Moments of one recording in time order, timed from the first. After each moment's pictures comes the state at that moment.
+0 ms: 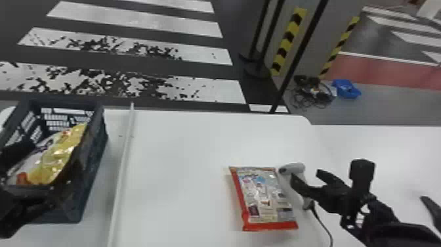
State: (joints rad) left arm 0.41 0.61 -0.15 -1.89 0.48 -0.23 -0.18; right arm 0.24 -0.35 -0.34 -1.60 -0.24 0.37 0.47
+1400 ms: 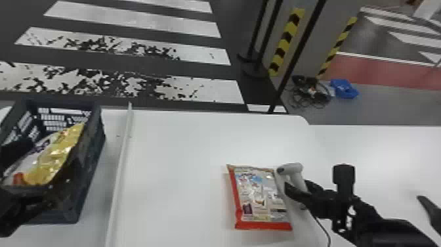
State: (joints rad) left arm 0.41 0.60 -0.15 -1.89 0.48 -0.23 -0.19; right arm 0.17 -0.40 -0.25 -1.43 -0.20 0.38 0.47
